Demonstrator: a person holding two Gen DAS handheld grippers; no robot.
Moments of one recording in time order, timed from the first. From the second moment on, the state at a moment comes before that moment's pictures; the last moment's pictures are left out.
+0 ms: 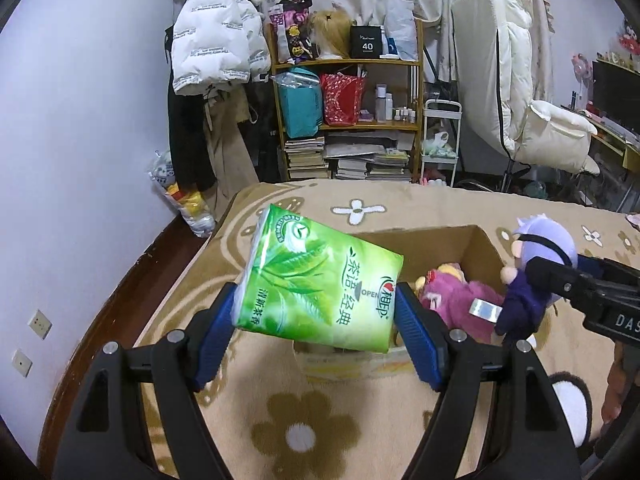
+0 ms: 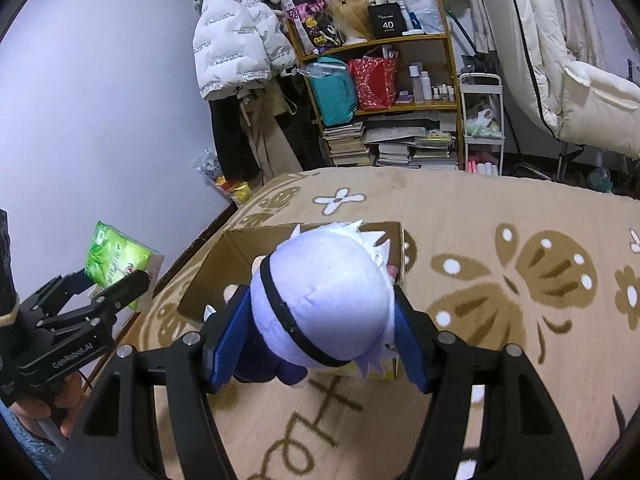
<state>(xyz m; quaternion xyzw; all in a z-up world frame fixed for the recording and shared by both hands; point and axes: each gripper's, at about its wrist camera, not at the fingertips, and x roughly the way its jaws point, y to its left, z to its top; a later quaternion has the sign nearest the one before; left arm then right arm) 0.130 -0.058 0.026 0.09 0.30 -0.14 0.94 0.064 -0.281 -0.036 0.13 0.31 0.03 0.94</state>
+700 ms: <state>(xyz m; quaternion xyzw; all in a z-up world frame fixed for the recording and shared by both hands) 0.185 -0.072 -0.004 0.07 0.36 -0.14 0.92 0.138 -0.292 -0.039 0.17 0.35 0.08 0.92</state>
